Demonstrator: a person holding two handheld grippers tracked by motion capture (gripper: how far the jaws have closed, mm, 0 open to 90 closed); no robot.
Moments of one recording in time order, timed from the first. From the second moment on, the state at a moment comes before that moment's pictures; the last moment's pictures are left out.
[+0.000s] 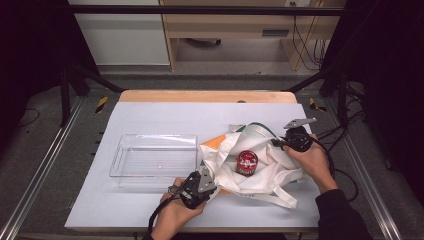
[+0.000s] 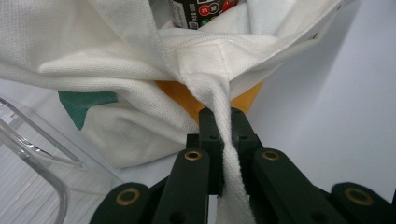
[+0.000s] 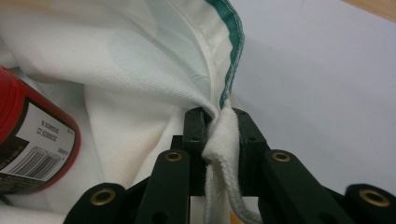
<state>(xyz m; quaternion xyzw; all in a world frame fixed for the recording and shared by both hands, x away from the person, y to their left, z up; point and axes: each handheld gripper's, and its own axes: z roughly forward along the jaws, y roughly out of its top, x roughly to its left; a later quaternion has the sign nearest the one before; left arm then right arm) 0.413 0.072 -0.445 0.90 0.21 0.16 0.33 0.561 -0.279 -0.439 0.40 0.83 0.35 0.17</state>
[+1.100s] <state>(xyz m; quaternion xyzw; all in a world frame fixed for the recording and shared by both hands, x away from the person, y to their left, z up) 0.414 0.075 -0.449 0.90 0.22 0.16 0.34 0.556 -0.279 -0.430 0.41 0.83 0.32 0.21</state>
